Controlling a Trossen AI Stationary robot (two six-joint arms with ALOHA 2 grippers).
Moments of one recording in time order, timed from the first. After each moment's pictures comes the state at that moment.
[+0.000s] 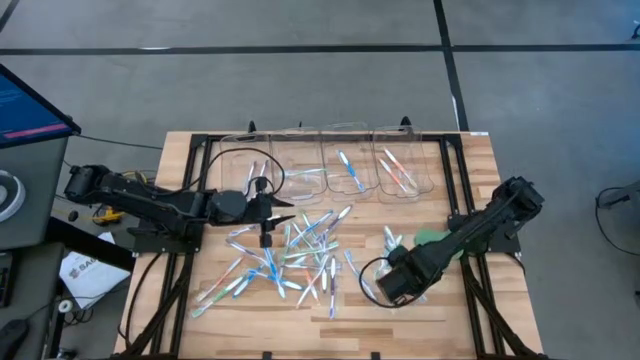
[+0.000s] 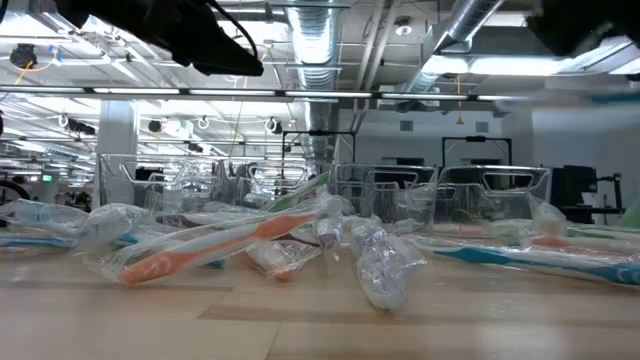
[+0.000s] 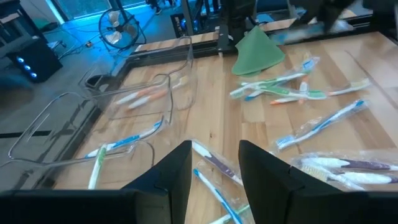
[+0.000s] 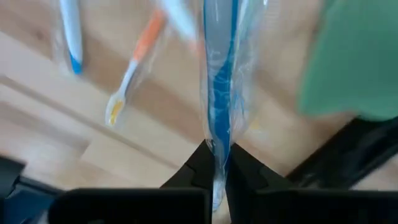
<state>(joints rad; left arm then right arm) -0.13 1.08 0.59 0.13 -0.34 0.13 0.57 1.68 1.31 -1.32 -0.10 1.45</state>
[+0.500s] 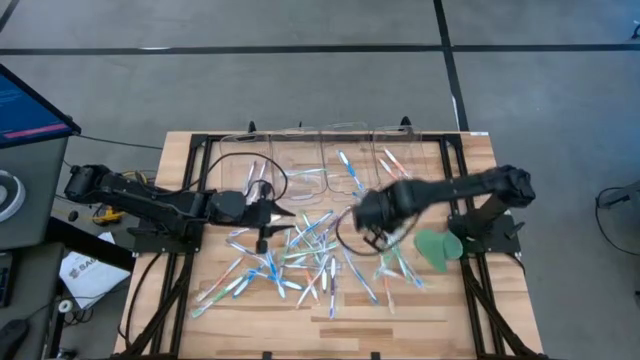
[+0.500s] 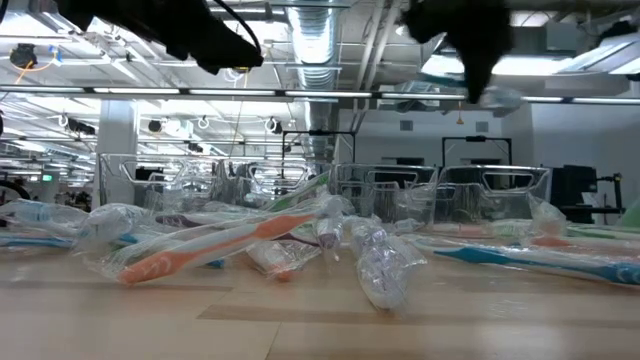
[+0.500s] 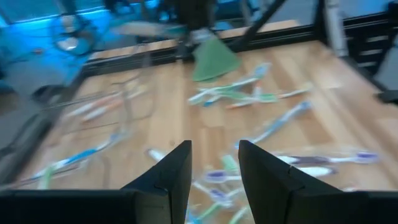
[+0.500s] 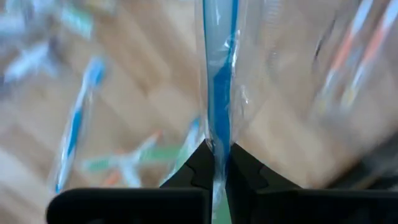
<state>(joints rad) -0.13 1.08 0.59 0.14 -0.16 0.12 0.11 1.68 1.55 -1.43 0.21 0.74</state>
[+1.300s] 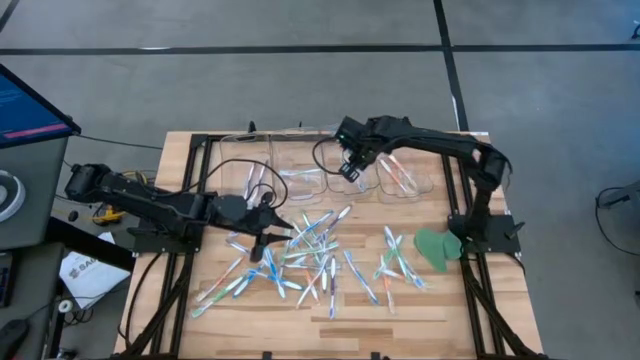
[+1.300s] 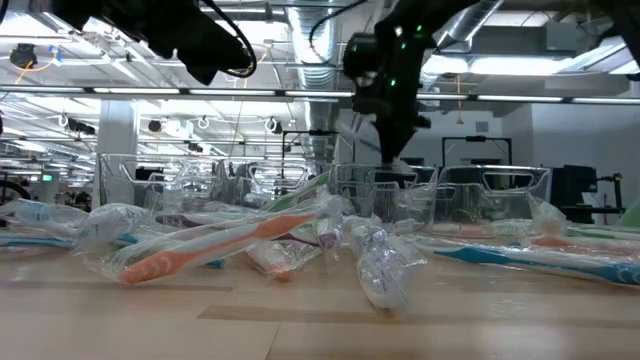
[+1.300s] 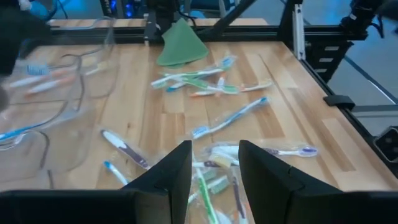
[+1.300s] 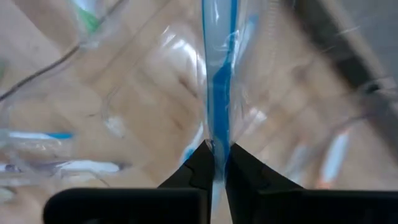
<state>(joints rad) -0.17 1.08 0.59 0.08 -0.07 -0.04 -0.43 1.88 1.60 -1.04 0.15 0.24</state>
